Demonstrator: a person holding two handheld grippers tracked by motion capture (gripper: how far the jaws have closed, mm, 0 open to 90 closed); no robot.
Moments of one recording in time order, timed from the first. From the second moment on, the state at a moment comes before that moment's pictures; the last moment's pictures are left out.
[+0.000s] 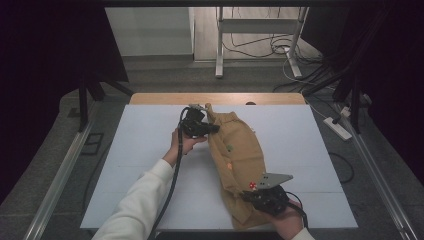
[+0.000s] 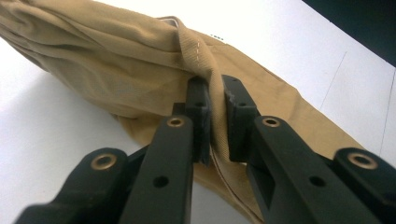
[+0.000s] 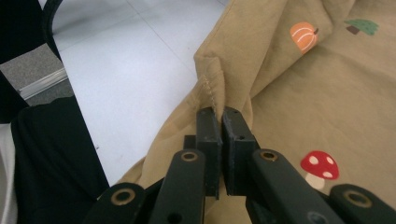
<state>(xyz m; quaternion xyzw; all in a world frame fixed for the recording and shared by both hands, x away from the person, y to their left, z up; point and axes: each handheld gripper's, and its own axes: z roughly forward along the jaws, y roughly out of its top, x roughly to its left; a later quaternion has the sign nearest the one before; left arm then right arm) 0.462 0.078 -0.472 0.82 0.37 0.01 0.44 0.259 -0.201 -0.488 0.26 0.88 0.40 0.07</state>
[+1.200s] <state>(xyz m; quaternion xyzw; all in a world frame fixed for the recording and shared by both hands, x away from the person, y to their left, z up) 0.473 0.036 -0.487 0.83 0.37 0.01 0.42 0.260 -0.228 -0.498 0.29 0.88 0.38 0.07</state>
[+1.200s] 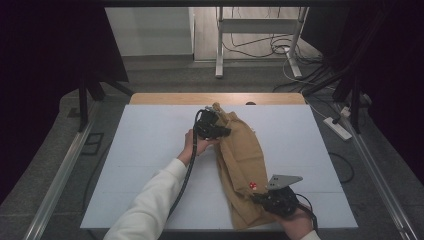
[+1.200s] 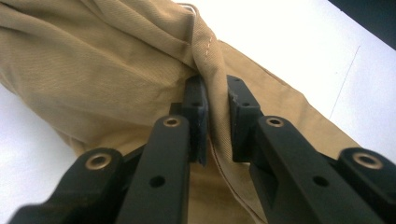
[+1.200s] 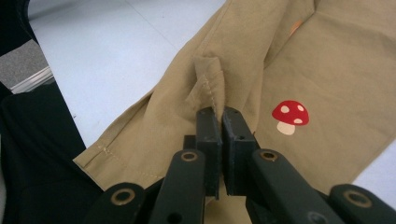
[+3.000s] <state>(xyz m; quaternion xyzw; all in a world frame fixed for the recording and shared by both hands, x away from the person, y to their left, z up) 0.458 0.005 -0.484 0.83 0.35 0.03 0.42 0.252 -0.252 -0.487 0.34 0.84 0.41 0.10</state>
